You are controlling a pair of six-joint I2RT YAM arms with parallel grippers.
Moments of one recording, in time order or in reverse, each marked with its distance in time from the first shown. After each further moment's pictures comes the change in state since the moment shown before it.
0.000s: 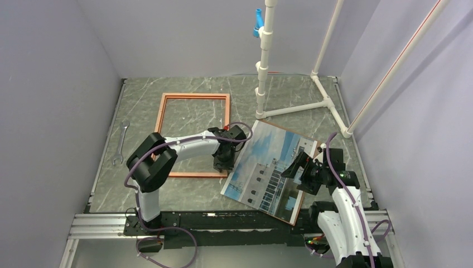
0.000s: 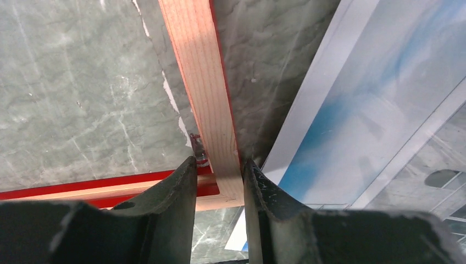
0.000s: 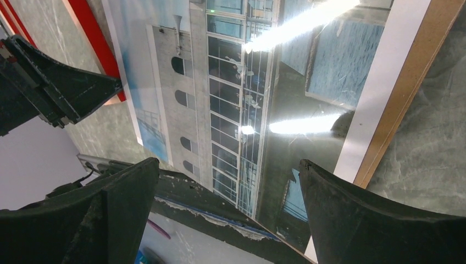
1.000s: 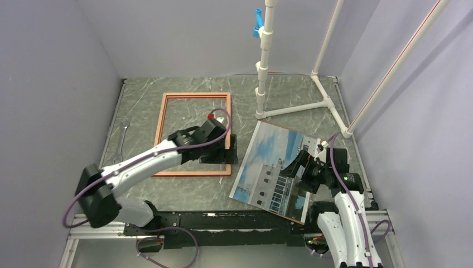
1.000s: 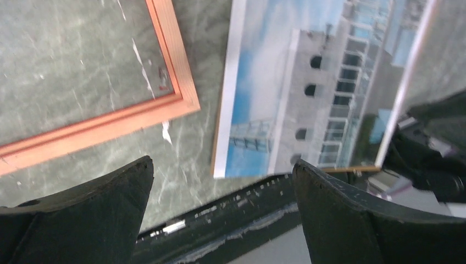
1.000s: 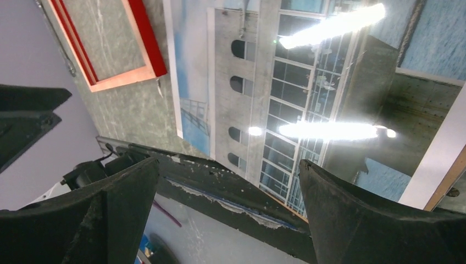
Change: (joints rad) left arm -0.006 -0.428 -0.069 0.033 0.043 -0.055; right arm 0.000 -0.055 0.061 -0.064 -0.071 -0.001
